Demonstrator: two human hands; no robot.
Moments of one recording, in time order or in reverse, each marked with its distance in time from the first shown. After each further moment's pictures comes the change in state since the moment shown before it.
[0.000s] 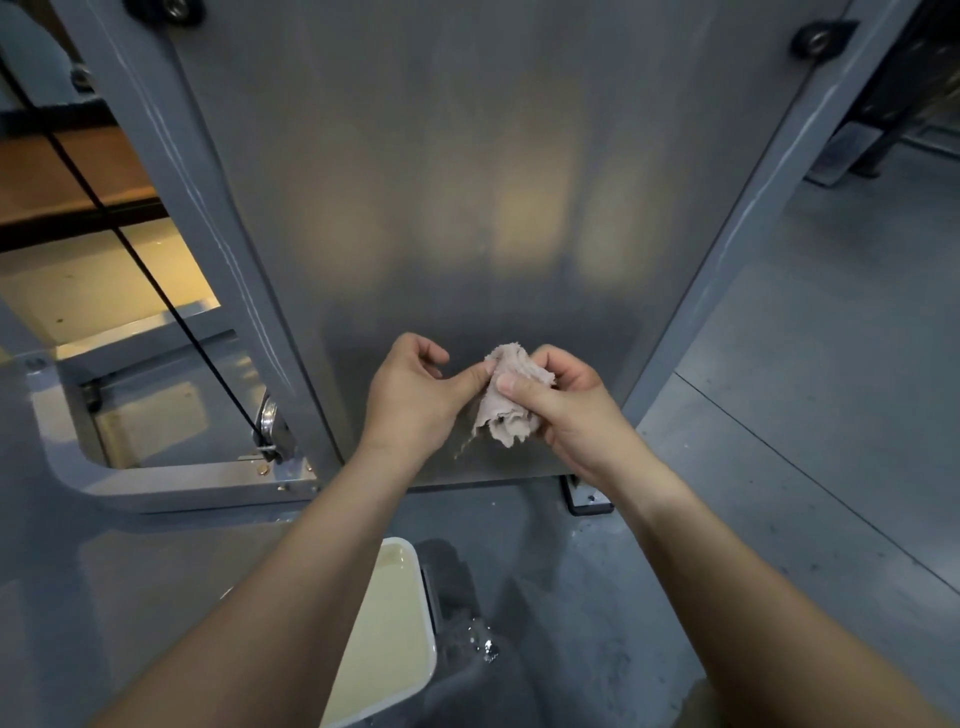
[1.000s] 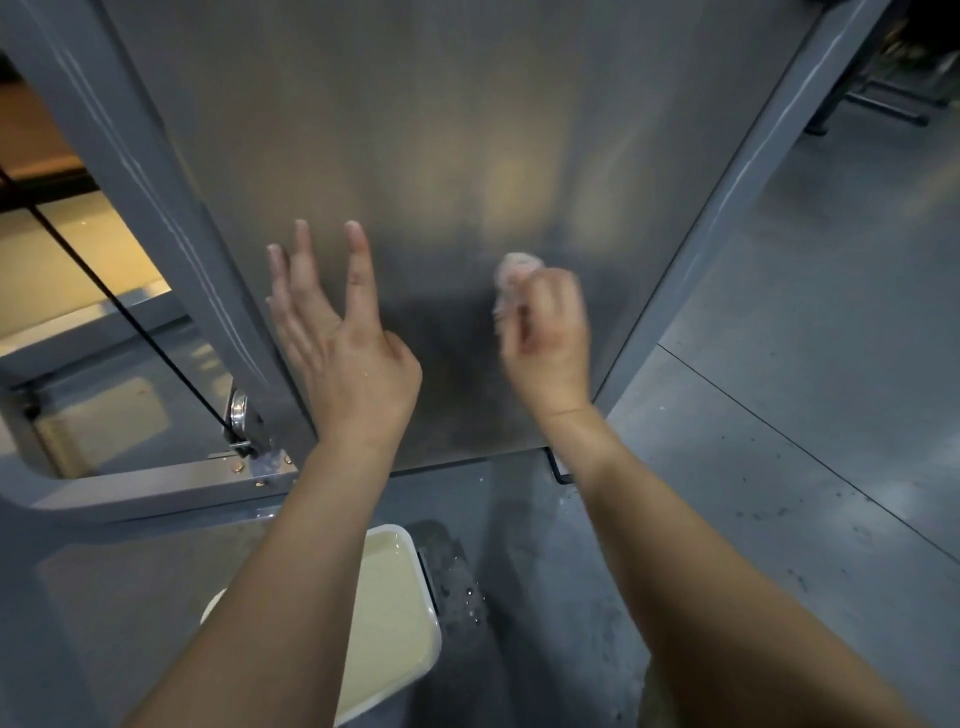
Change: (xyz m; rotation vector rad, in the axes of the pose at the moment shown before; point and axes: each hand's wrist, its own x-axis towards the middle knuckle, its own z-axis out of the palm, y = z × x) left_hand 0.025 -0.019 -0.020 0.433 0.410 0.529; right_hand 0.058 0.022 0.011 -1.086 0.643 -0.898
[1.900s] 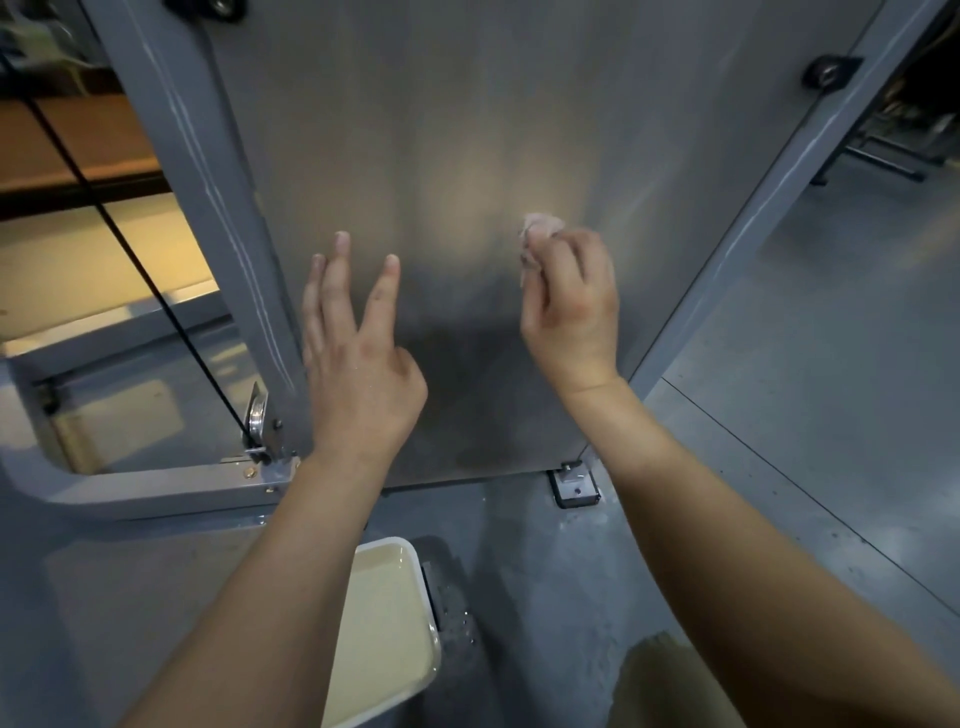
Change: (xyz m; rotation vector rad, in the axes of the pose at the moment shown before) left_hand 0.008 -0.010 -0.030 -0.054 -0.097 0.036; right_hand 0.061 -0.026 -0.014 -0.059 0.061 -0.203
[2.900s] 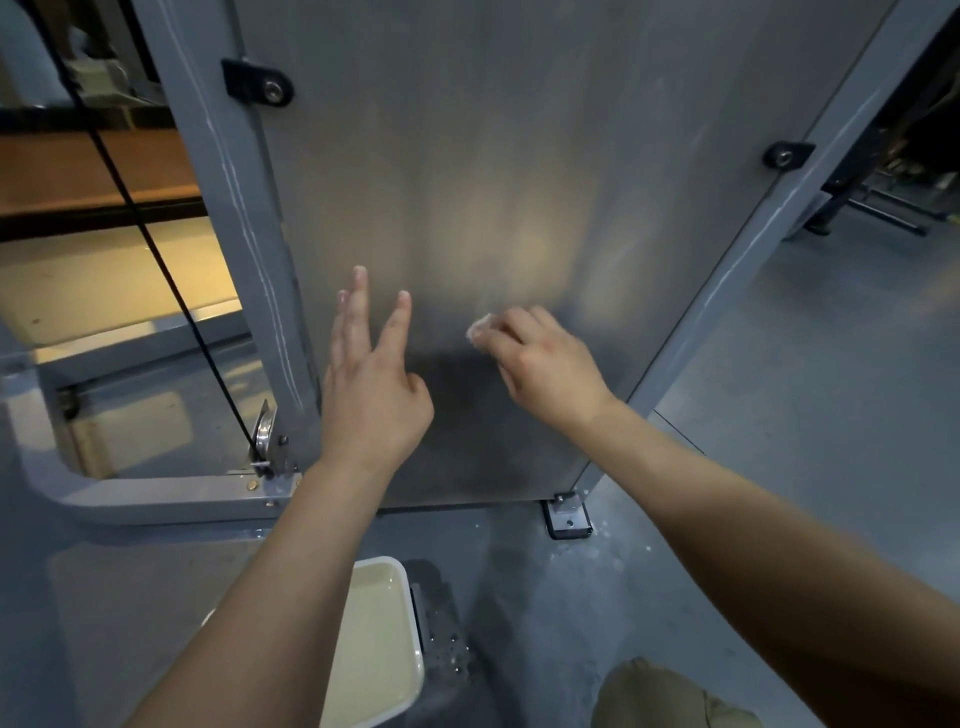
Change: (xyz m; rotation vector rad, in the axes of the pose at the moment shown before) left_hand 0.006 0.021 -0.018 -0.013 -0.203 -0.123; right_hand 0.001 0.004 -0.021 -0.085 -0.565 -0.376
